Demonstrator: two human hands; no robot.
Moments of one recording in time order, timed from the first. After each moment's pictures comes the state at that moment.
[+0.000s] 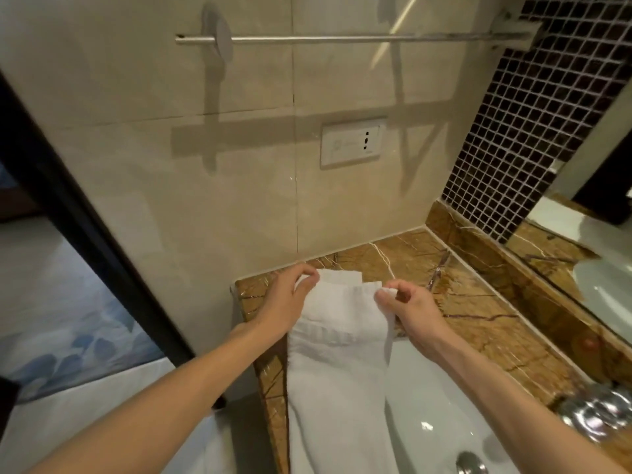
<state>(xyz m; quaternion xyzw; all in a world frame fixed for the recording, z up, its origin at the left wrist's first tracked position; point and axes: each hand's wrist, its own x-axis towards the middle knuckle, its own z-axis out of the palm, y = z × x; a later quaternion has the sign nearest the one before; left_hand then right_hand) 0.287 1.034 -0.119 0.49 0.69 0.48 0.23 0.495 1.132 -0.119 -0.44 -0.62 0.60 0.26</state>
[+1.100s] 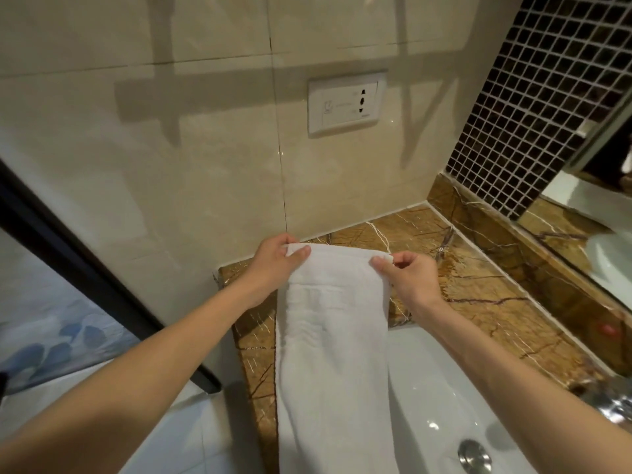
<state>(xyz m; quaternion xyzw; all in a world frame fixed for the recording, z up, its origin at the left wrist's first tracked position) 0.251 1.089 -0.147 0.38 0.64 0.54 0.40 0.469 1.179 -0.145 -0.52 -0.60 0.51 0.33</state>
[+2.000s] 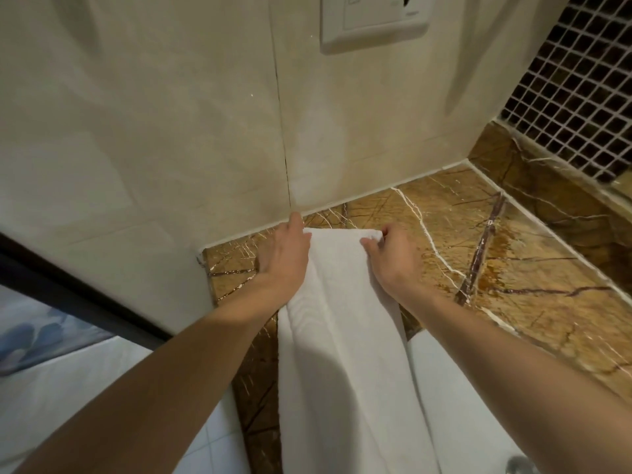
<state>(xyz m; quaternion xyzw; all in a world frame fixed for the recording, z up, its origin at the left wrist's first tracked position) 0.235 1.153 -0.247 0.49 0.85 0.19 0.05 0.385 1.232 -0.255 -0.58 -0.73 0.27 0.22</state>
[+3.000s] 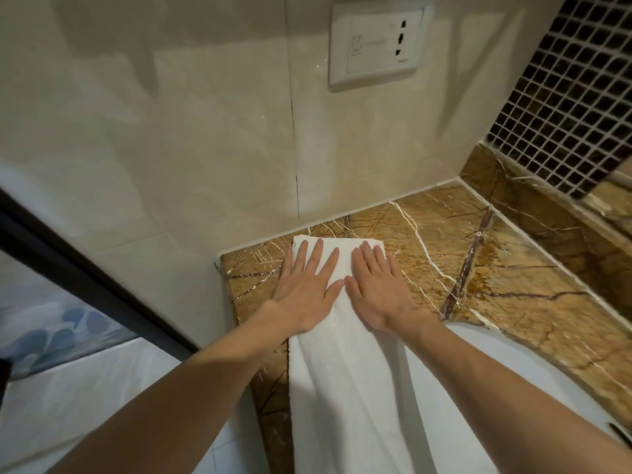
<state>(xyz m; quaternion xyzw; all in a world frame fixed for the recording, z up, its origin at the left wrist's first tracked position) 0.257 1.103 -0.247 0.65 0.76 0.00 0.09 0.405 1.183 -0.250 -0.40 -0.91 0.10 -0.04</state>
